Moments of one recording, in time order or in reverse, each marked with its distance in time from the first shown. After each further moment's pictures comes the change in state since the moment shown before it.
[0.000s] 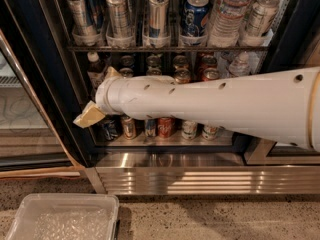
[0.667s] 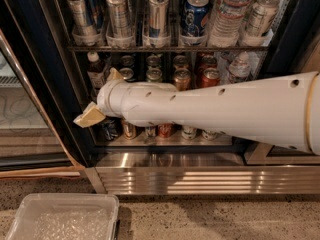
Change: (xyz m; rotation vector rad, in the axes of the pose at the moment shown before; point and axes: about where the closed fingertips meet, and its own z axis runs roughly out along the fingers) arm 0.002 0.001 0.004 0.034 -0.043 0.028
